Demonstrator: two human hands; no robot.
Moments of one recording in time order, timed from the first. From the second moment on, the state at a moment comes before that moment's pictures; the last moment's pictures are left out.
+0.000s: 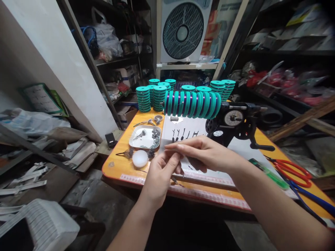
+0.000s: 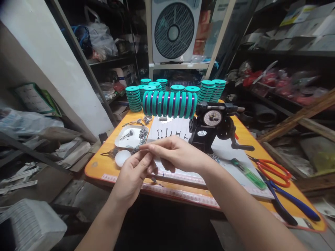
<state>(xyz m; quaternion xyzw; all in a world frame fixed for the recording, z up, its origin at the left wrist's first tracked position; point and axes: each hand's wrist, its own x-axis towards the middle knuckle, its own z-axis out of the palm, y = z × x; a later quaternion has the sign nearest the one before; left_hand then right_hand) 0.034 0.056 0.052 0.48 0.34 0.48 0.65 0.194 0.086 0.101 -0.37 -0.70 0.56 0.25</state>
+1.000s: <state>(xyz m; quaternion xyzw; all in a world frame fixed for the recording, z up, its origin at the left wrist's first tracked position) 0.036 0.025 0.051 0.29 0.27 0.49 0.77 0.160 0.096 0.104 -0.30 -0.28 0.79 0.46</state>
